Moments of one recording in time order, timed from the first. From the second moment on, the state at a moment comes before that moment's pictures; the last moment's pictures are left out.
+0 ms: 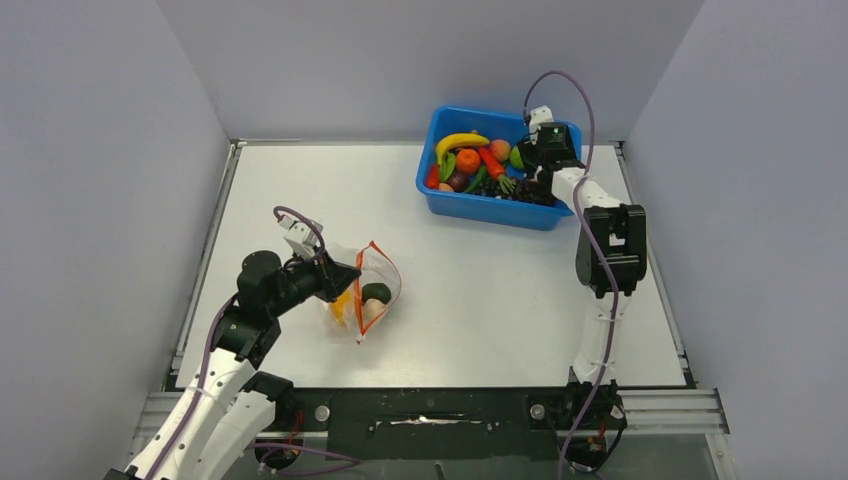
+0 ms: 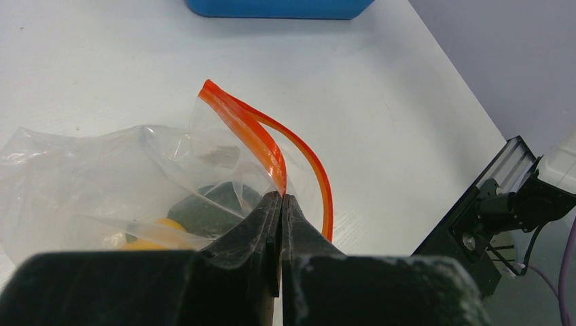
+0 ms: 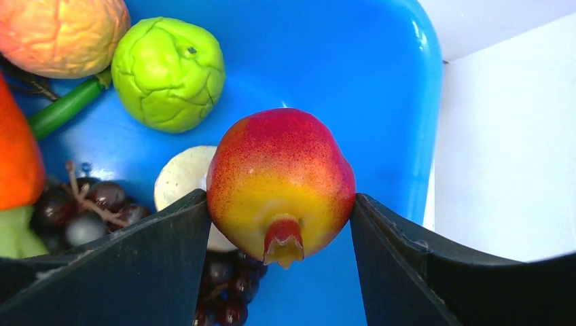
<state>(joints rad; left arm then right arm) -0.33 0.66 0.54 -0.17 0.43 -0.38 0.09 2.18 1.70 -0.08 0.30 -0.38</state>
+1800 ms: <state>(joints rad) -0.33 0.68 0.61 -0.13 0.39 -0.44 0.71 1.20 0.94 0.08 -0.40 0.30</state>
